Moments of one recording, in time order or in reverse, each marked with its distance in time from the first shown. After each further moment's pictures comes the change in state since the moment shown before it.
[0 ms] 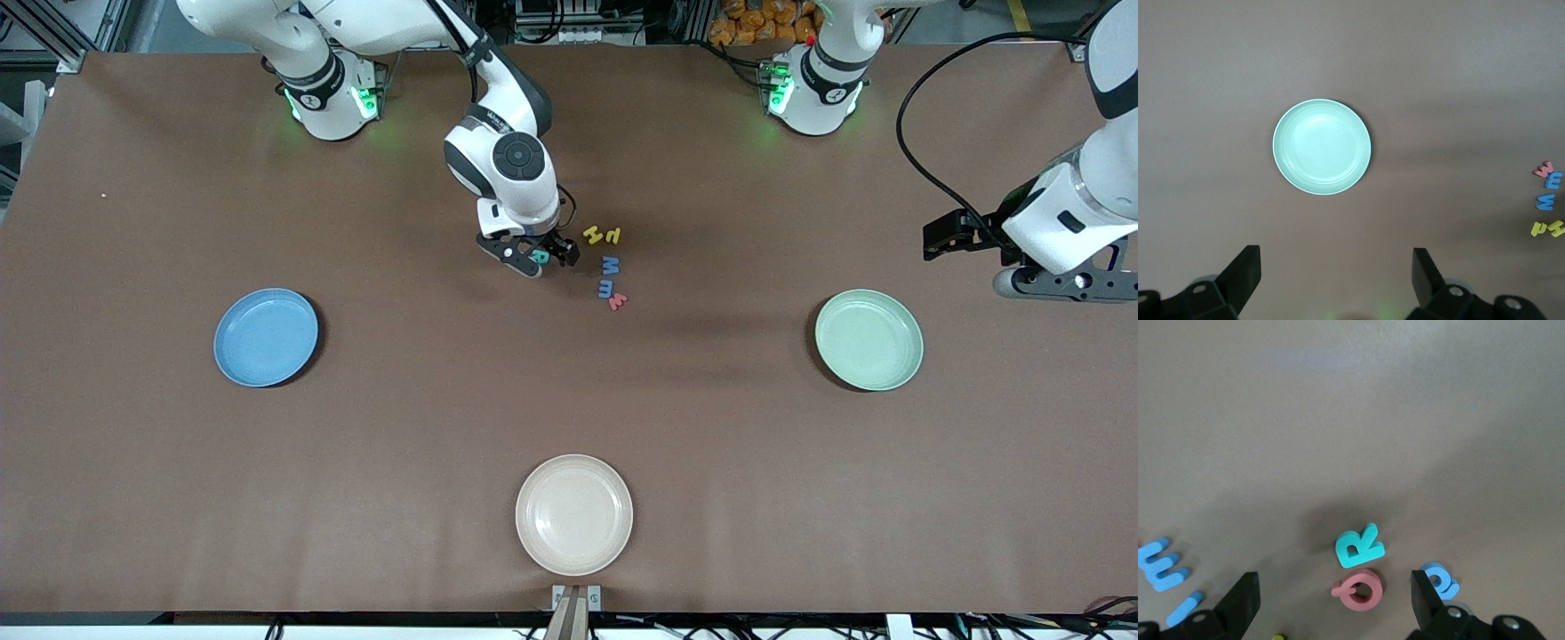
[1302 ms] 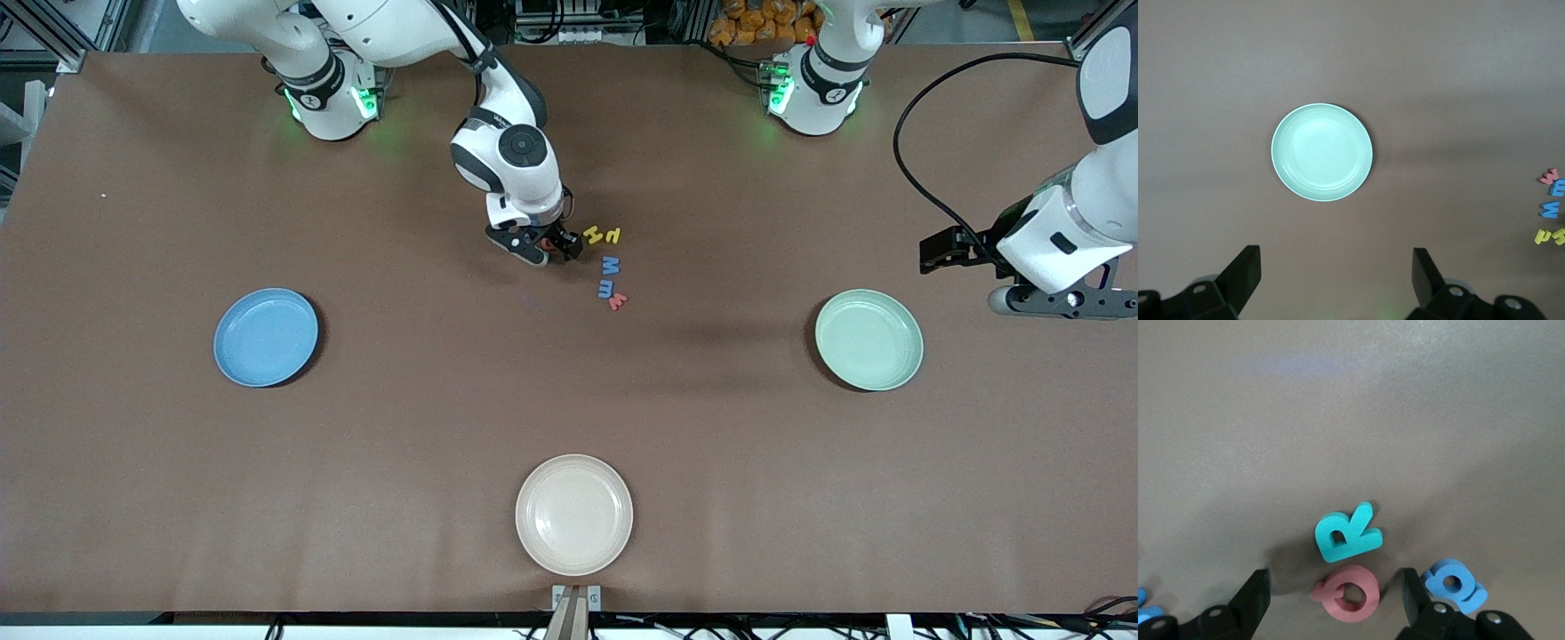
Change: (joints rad) left arm 0.005 0.035 0.002 0.000 0.000 0.027 -0.002; right arm 0.024 0.051 0.020 -0.084 -0.090 0.192 0.101
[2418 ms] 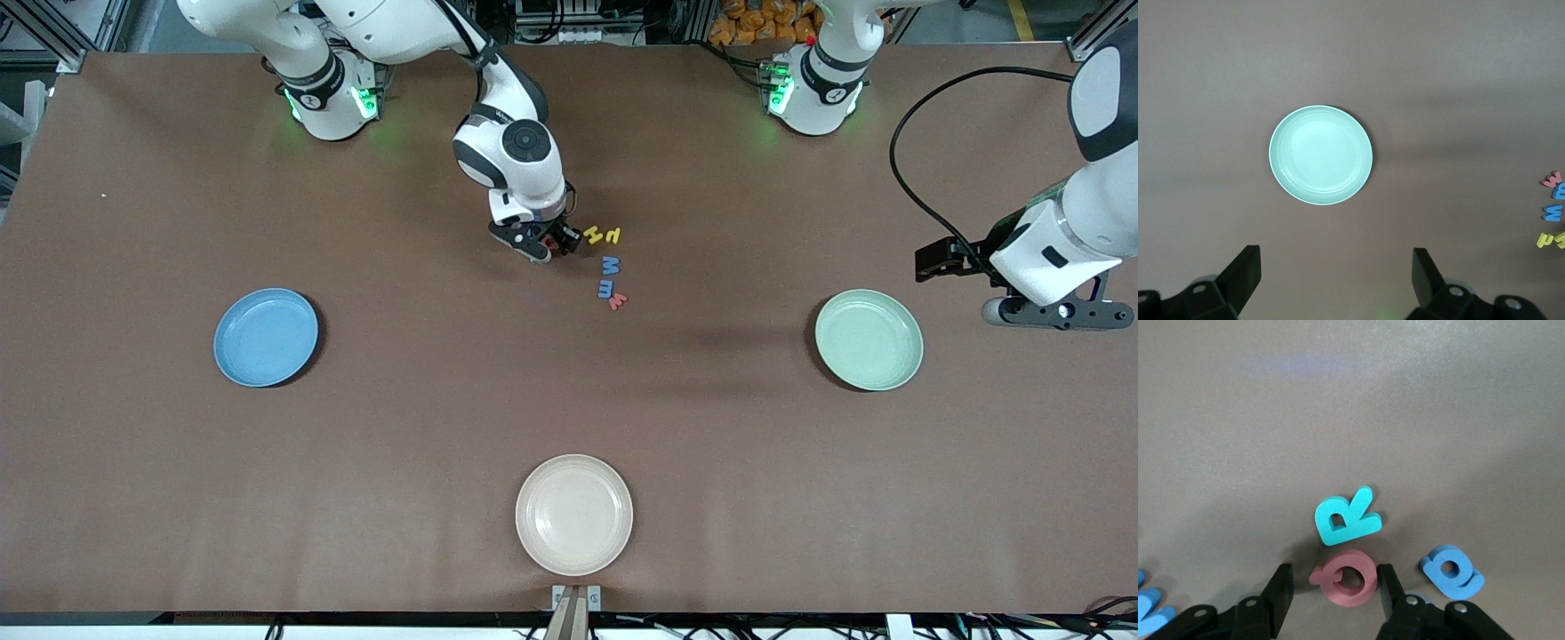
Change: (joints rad) left arm 0.000 0.022 0.000 0.000 0.000 0.015 0.000; right arm 0.000 -0.005 0.014 0.000 -0.011 -0.010 0.003
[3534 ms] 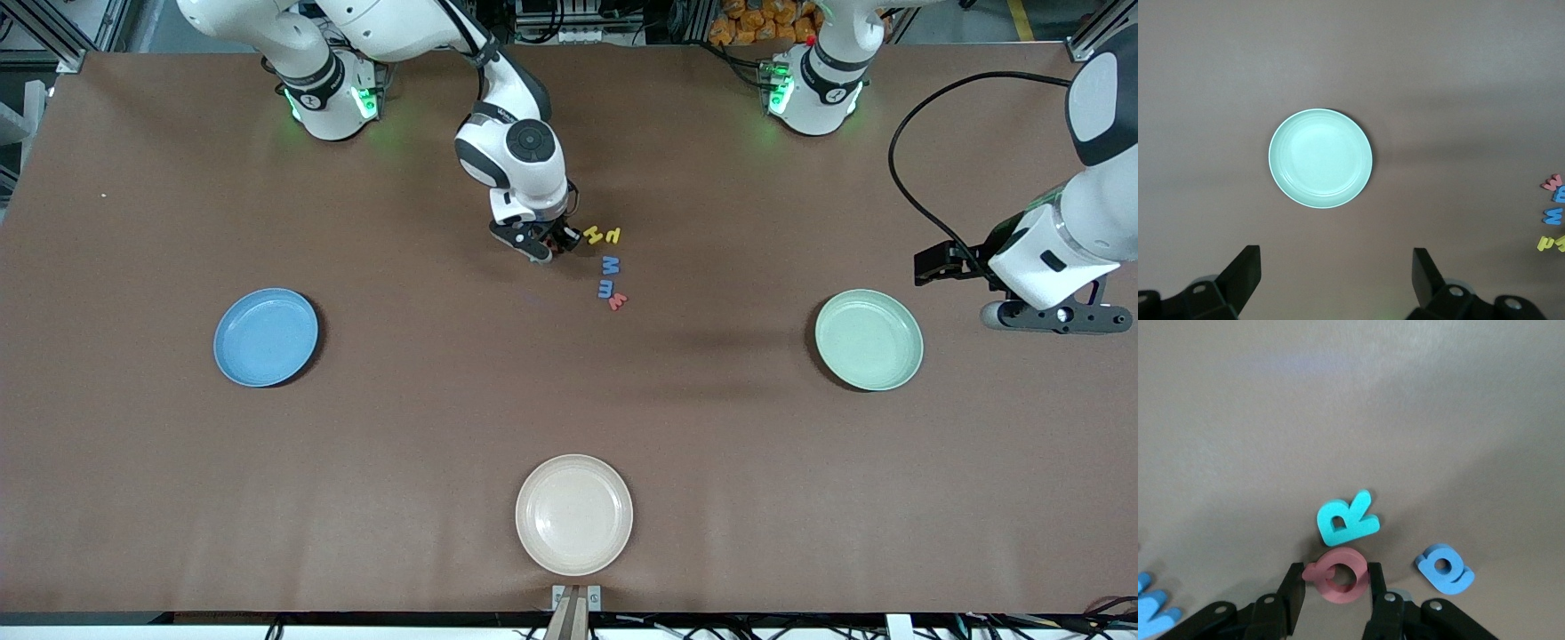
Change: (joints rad) left arm 0.000 0.005 -0.001 0.000 0.000 0.011 0.000; right arm -0.008 -0.006 0.002 0.049 -0.001 -0.103 -0.005
